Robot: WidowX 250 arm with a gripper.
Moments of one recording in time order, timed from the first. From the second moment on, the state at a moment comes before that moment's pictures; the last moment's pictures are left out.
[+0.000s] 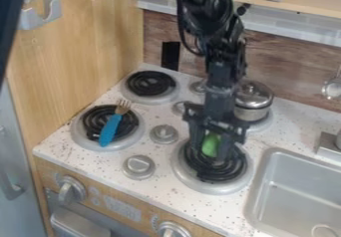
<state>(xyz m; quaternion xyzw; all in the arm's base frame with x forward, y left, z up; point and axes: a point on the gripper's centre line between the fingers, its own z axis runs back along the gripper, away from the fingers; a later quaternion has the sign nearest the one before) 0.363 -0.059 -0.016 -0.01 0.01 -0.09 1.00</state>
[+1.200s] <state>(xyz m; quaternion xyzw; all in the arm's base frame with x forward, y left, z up) 0.368 -0.049 0.029 0.02 -0.04 -0.05 1.00</state>
